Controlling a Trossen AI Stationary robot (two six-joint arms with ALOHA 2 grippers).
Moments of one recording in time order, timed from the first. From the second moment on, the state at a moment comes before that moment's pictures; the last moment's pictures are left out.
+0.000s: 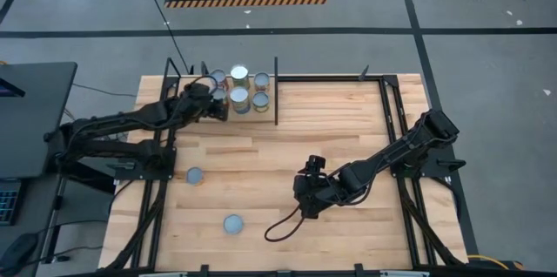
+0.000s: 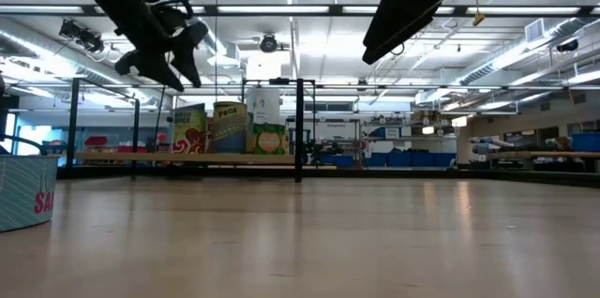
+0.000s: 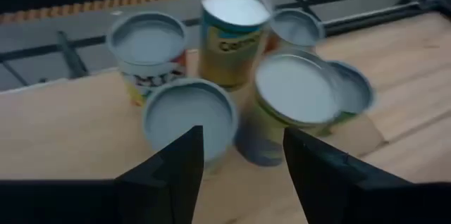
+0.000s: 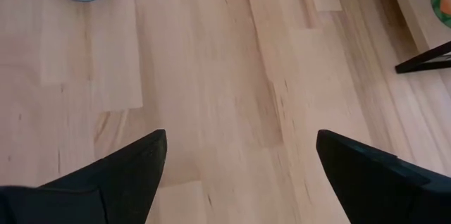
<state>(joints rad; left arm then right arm) 0.39 0.98 0.66 -0.39 -0.53 -0.61 0.47 1.75 1.32 -0.66 0.50 0.48</state>
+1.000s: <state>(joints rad) 0.59 1.13 0.66 -0.35 -0.42 -0.53 0.47 1.75 1.32 -0.65 0.50 0.47</state>
